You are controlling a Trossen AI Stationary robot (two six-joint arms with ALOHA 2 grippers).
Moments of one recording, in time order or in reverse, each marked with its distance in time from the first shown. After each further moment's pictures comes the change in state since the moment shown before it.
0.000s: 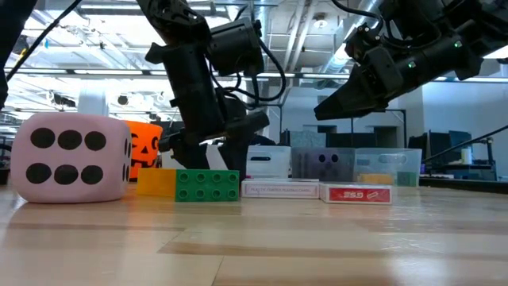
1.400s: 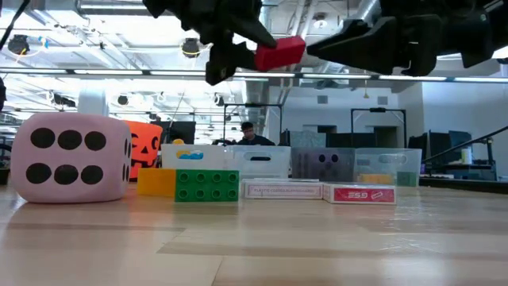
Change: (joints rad) left arm 0.041 -0.342 -0.001 0.234 0.519 0.449; right arm 0.138 0.000 0.000 0.278 -0.106 -0.591
